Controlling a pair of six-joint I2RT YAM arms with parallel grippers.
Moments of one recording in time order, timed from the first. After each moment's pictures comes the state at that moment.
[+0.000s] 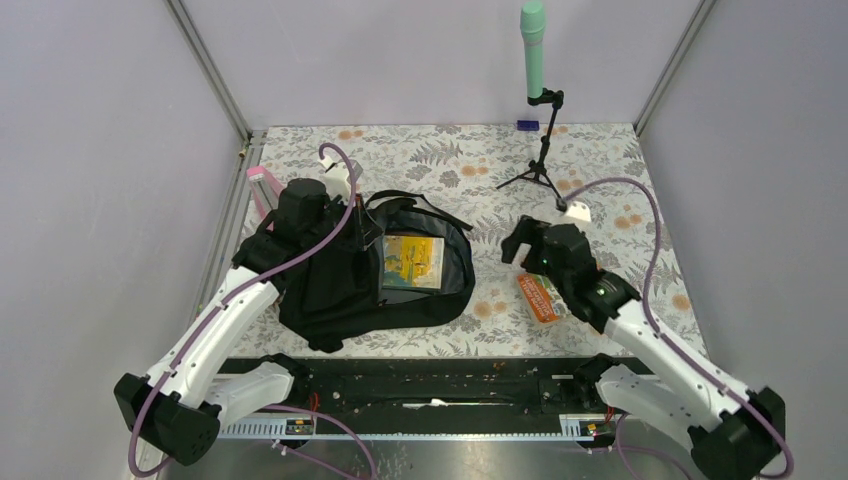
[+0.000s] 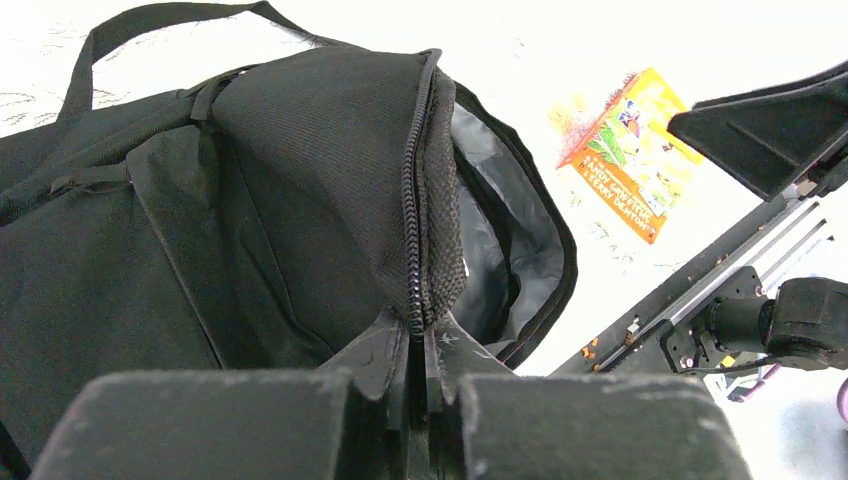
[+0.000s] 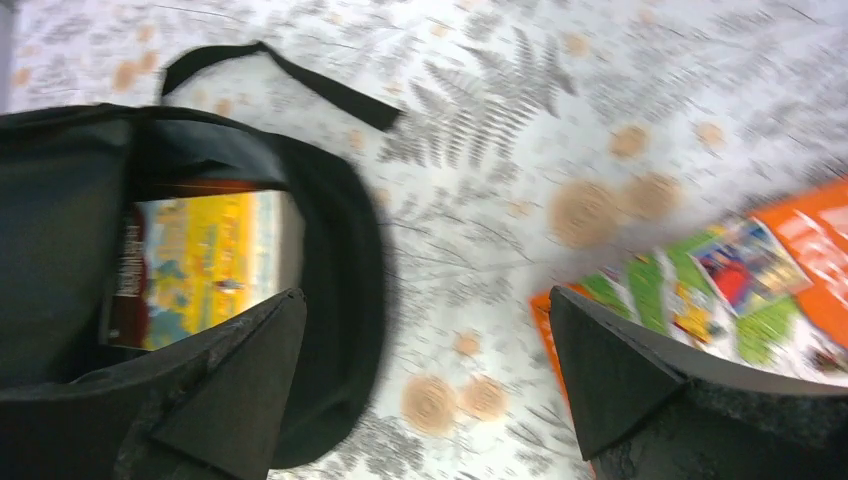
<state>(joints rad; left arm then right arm) -0.45 1.03 1.04 -0.52 0.26 -0.31 0.61 0.92 0.70 -0.31 0.32 0.63</state>
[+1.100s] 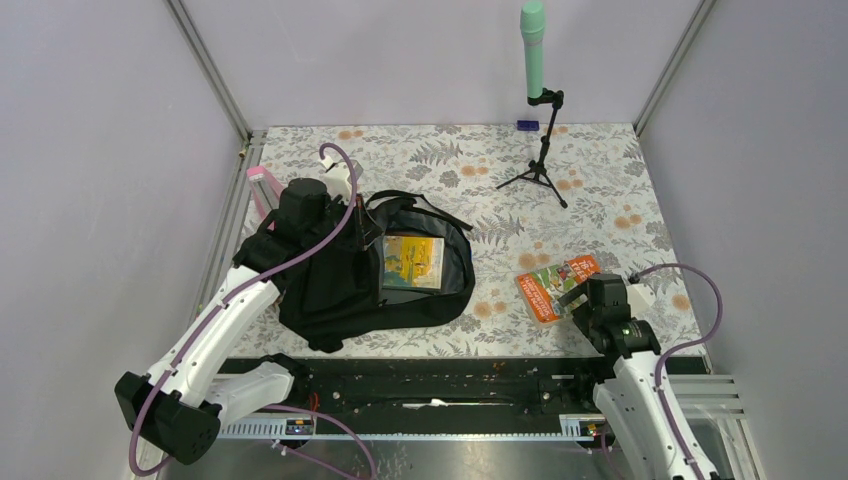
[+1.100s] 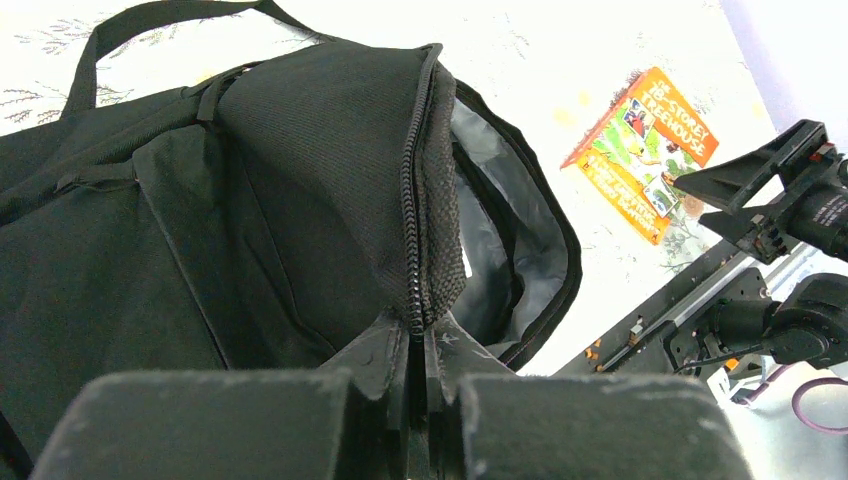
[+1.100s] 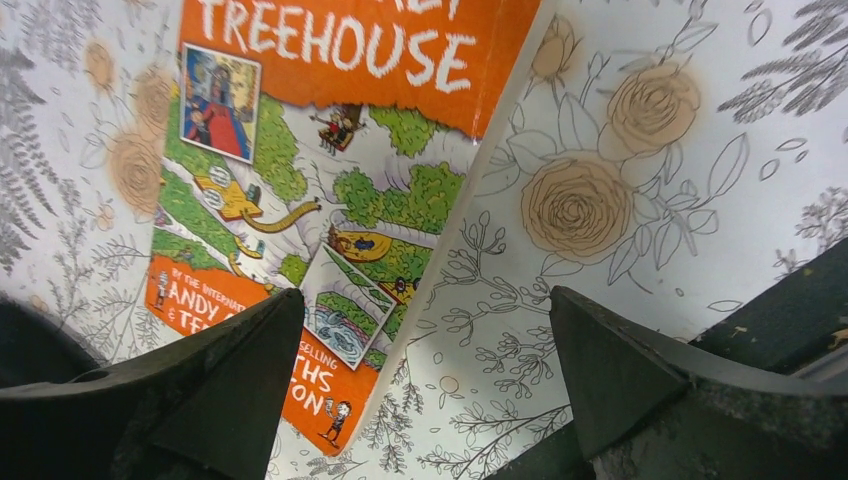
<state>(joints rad) -0.45 1.03 1.04 -0.52 0.26 -0.31 0.10 0.51 0.35 -0.80 0.31 0.97</state>
